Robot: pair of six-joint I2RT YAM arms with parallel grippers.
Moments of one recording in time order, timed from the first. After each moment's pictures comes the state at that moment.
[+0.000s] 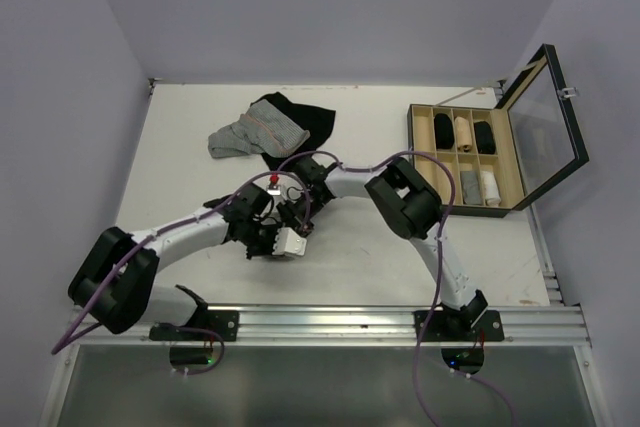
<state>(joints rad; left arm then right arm) -0.58 1.32 0.60 -0.53 0.48 1.06 0.78 2.39 1.58 -0.49 -1.18 0.09</state>
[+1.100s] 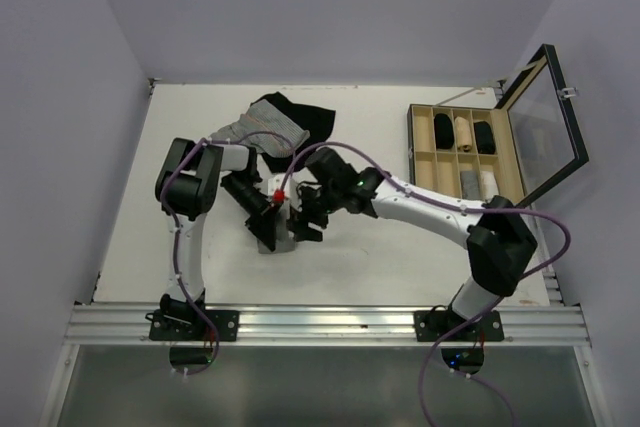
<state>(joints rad) -0.24 2.24 1.32 -1.40 0.94 1.30 0.86 1.64 1.25 -0.43 -0.52 -0.48</state>
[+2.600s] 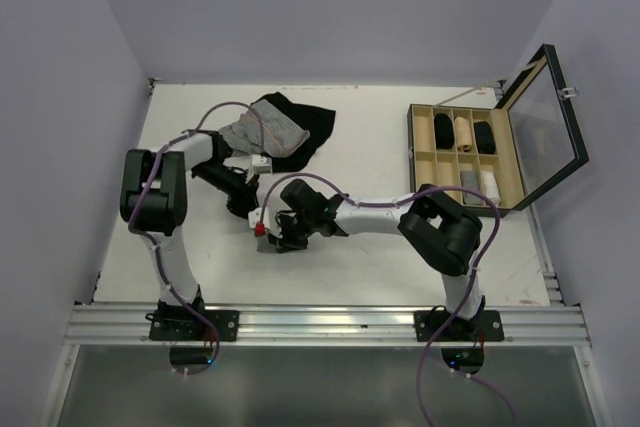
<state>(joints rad) -0.09 2.02 1.28 -1.21 0.90 1.28 1.01 1.96 1.18 -0.10 -0.47 -0.55</state>
